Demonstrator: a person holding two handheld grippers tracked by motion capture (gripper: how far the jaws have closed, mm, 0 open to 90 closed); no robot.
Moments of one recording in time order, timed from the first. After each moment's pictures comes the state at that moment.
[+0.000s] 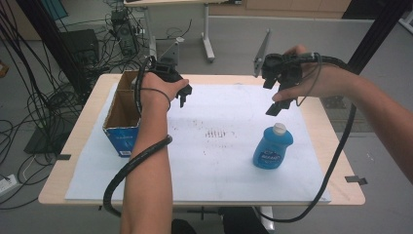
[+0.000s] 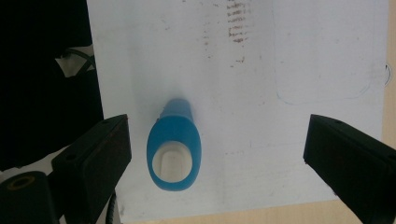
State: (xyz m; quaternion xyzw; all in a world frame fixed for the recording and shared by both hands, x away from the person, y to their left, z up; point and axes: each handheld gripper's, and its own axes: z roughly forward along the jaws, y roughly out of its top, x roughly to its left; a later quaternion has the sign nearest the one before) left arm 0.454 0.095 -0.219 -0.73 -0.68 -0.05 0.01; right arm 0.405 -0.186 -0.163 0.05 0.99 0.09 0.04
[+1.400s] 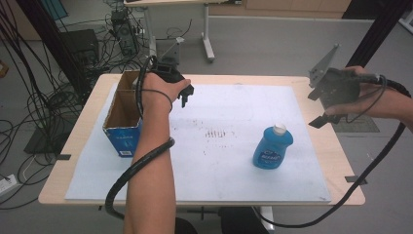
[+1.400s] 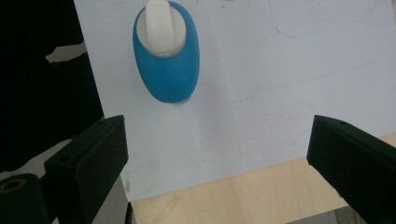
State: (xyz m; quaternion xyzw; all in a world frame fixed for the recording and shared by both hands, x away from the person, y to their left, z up) left arm 0.447 0.089 -0.216 -0.74 -0.67 -0.06 0.00; right arm 0.386 -0.308 -0.194 0.12 0.98 0.14 0.05
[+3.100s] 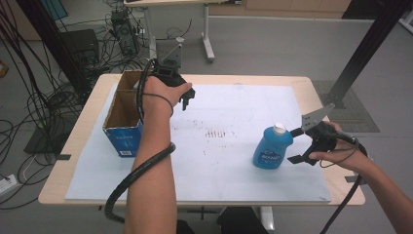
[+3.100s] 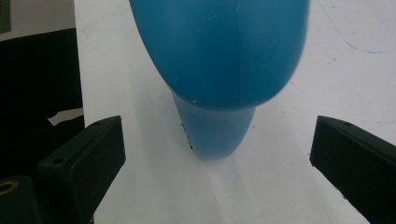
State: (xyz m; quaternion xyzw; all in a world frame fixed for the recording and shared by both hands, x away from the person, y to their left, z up) left arm 0.438 0.086 -0.218 -0.74 -0.67 -0.06 0.00; right arm 0.359 -0.324 -0.345 0.14 0.93 0.33 0.03
